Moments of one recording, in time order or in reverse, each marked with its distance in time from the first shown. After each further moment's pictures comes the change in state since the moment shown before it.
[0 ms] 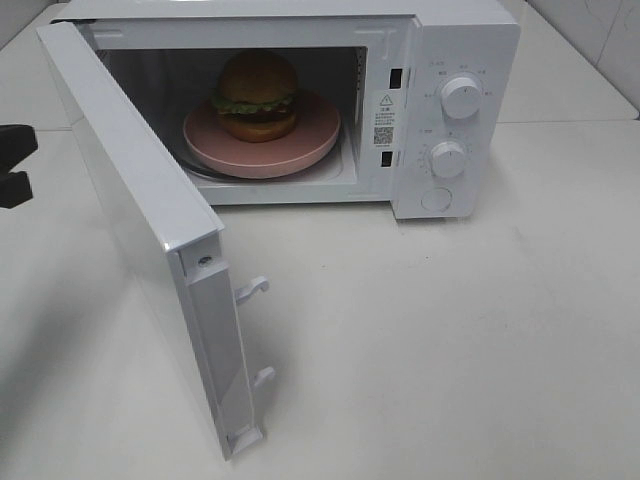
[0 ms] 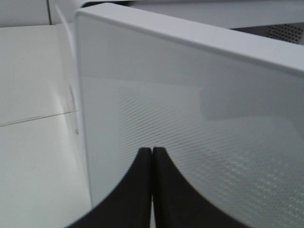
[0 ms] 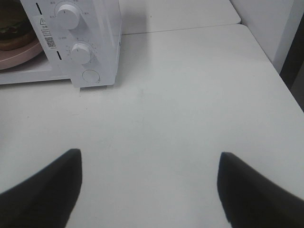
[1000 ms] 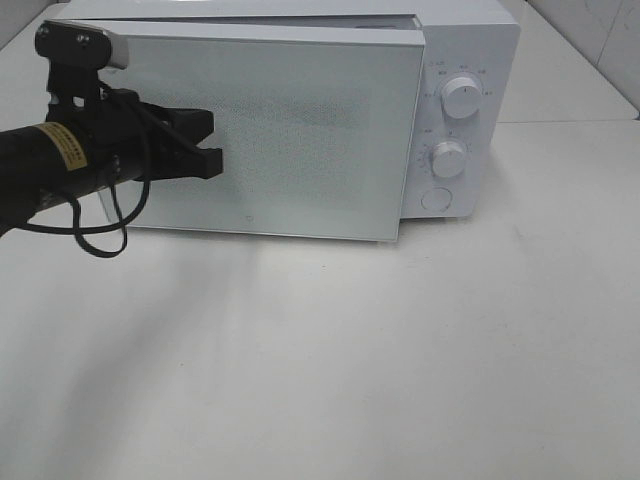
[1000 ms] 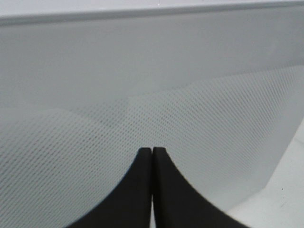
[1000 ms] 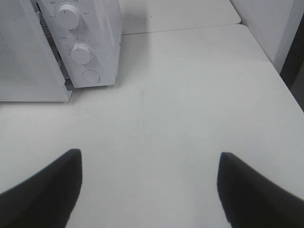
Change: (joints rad) left arm -0.406 0.296 -0.321 -0.316 0.108 0.132; right arm 0.000 0.000 0.000 0.000 0.000 0.000
